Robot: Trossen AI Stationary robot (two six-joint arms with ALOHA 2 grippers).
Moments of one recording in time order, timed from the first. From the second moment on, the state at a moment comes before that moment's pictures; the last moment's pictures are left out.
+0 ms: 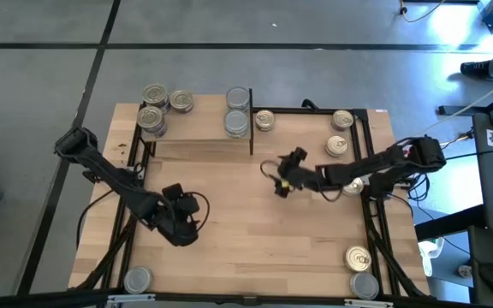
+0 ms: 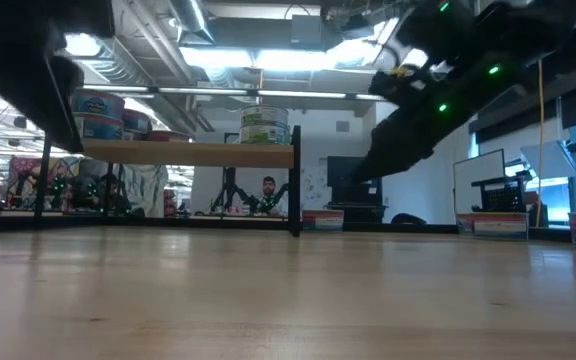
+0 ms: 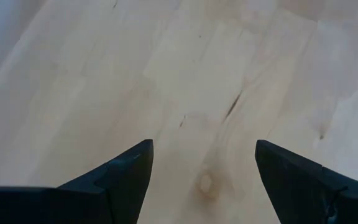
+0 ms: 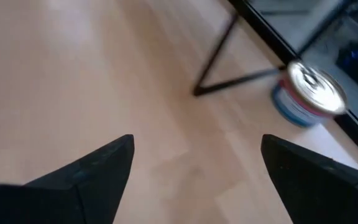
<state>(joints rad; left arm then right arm) -0.63 1.40 0.87 -0.75 -0.48 -1.05 0.05 1.51 0.66 0.16 0.57 0.12</state>
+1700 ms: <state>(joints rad) -0.61 1.40 0.80 -0.66 -0.53 -1.10 -0.59 1.91 1.19 -0.33 0.13 -0.01</state>
